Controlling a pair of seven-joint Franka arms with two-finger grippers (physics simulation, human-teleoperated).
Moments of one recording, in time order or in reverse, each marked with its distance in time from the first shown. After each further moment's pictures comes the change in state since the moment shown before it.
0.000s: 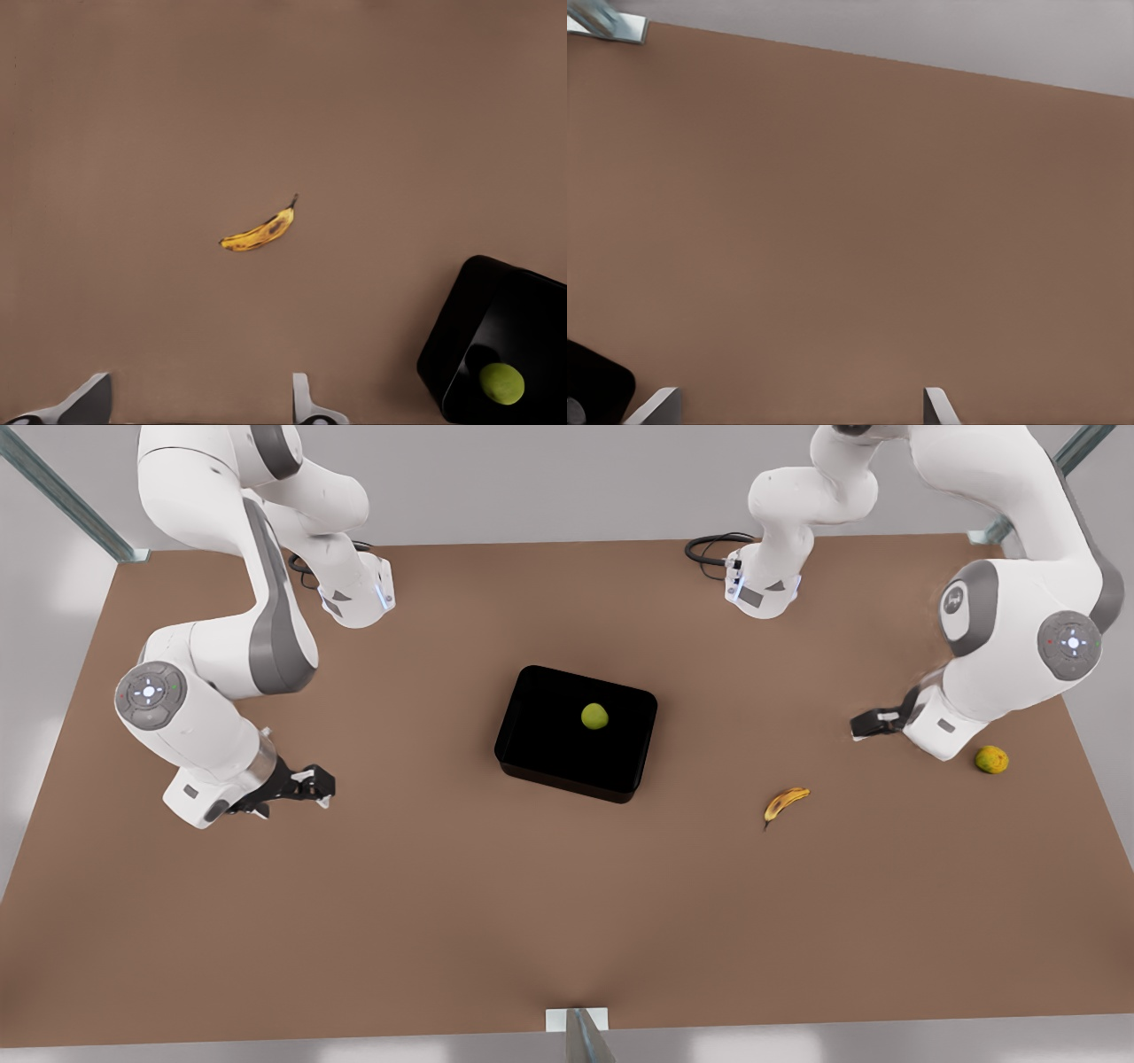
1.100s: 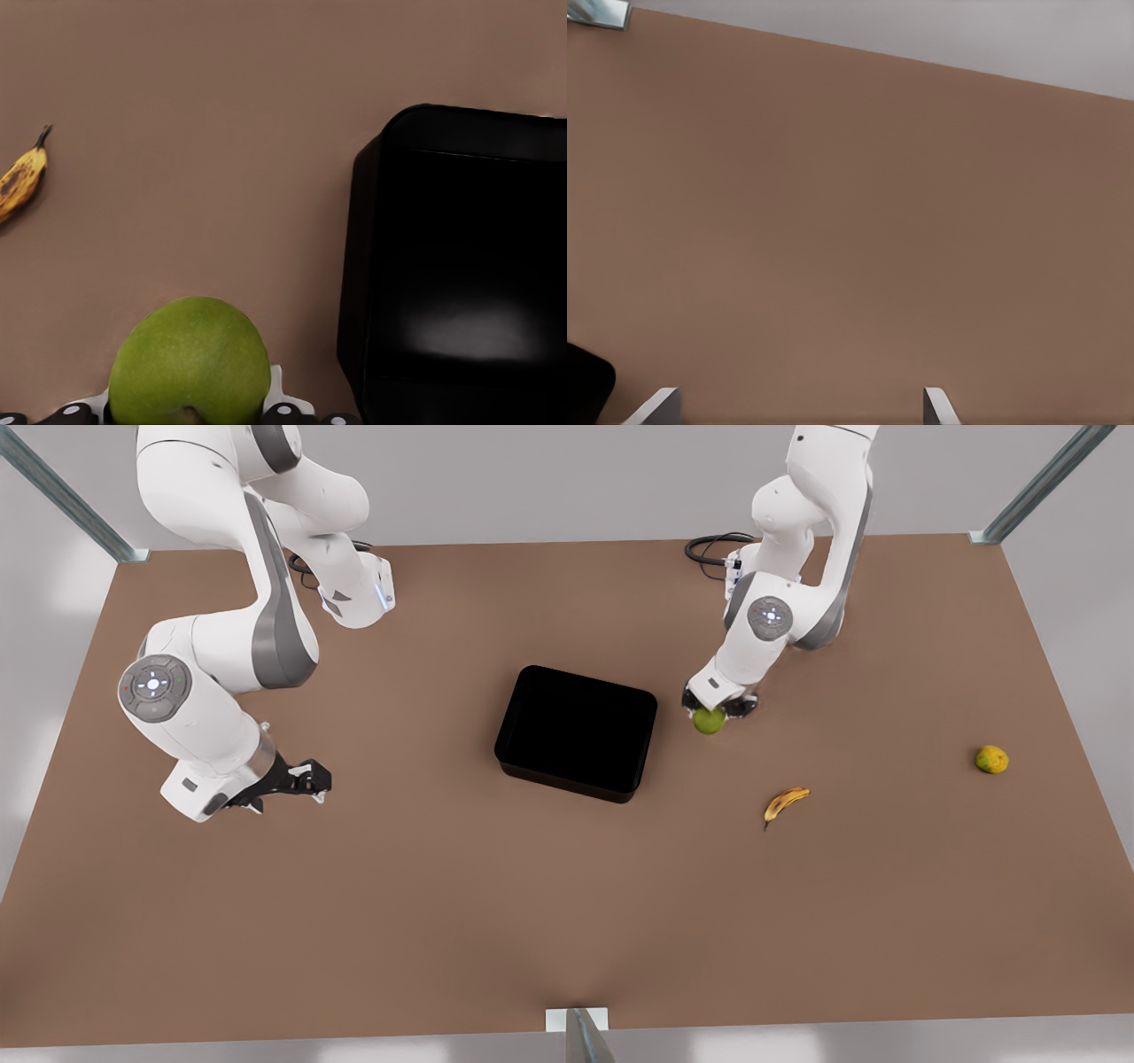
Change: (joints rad) left arm 0.339 -0.266 -0.914 -0.903 -0.183 0.870 -0.086; right arm -0.001 -0.026 -0.001 -0.037 -0.035 0.001 -0.002
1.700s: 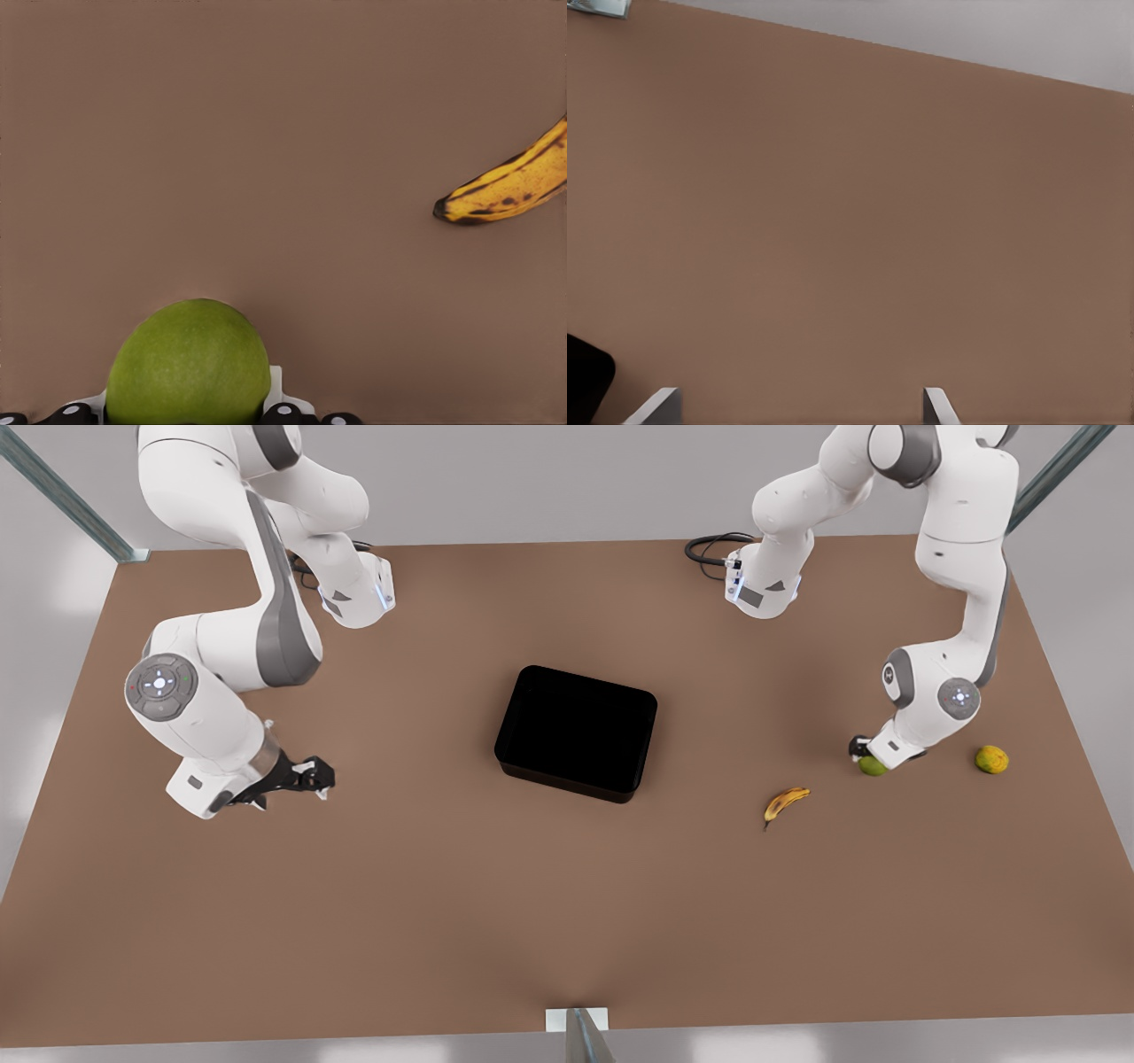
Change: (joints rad) left arm 0.021 0.399 0.812 0.079 0.411 0.172 0.478; right arm -0.002 -0.011 0.000 -0.013 -0.001 -0.003 -0.003
